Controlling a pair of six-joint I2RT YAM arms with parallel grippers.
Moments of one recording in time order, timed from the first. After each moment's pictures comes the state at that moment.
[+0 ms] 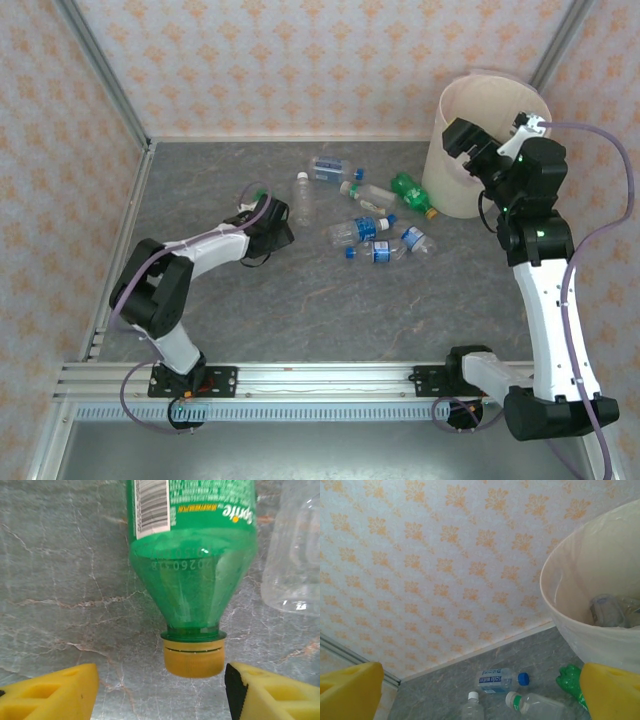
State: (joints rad) left arm -0.43 1.70 0.99 -0.35 -0.17 -0.89; right arm 0.05 1.05 1.36 -0.45 -0.14 0.59
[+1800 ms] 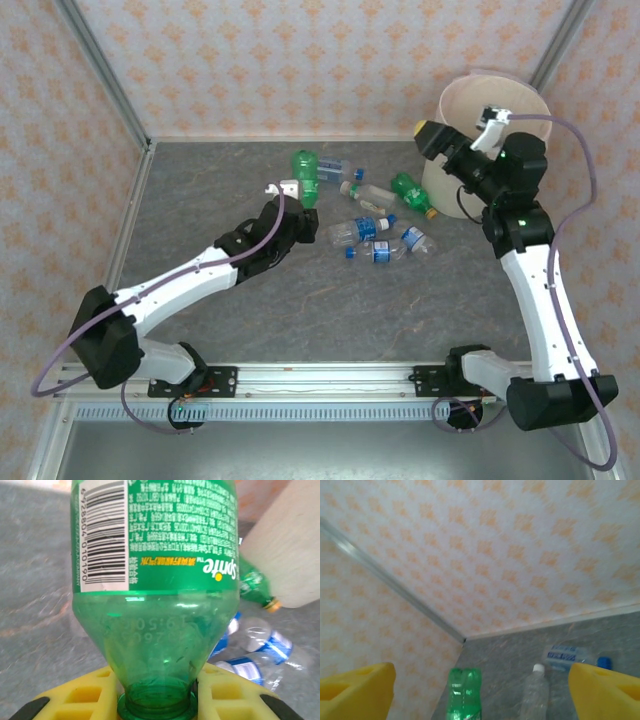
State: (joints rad) left arm -0.73 1.35 1.02 -0.21 -0.32 -0.57; right arm 0.13 1.11 1.30 -0.27 -0.45 0.66
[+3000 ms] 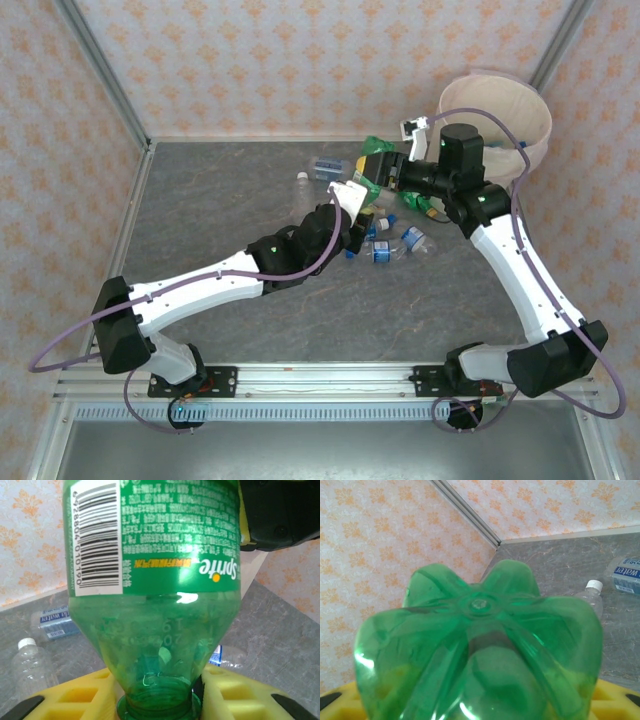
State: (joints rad) left arm -1.01 1.48 1.29 -0.18 -0.51 -0.21; right arm 0.32 1.29 1.38 -0.45 -0.63 0.52
